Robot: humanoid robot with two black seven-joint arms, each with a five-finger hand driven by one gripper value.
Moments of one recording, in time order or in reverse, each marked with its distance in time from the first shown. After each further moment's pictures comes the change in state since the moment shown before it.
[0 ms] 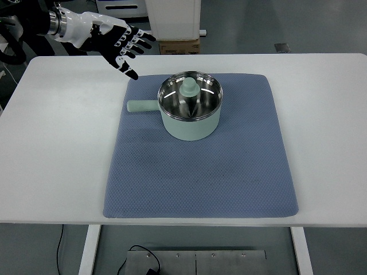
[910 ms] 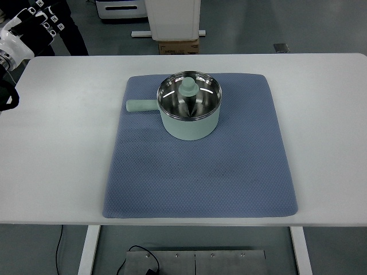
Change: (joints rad) left arm 0.660 -0.033 -1.044 0.378 -0.370 0.122 -0.005; right arm 0.000 0.000 0.000 0.000 0.000 0.000 0.000
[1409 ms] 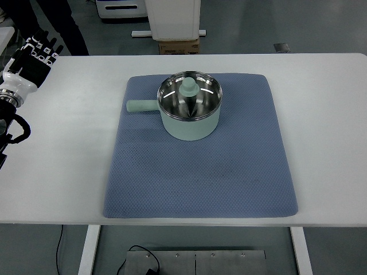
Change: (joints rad) left arm 0.176 -0.058 -0.162 0.001 -0.114 -0.006 -0.047; right arm 0.000 0.000 0.000 0.000 0.000 0.000 0.000
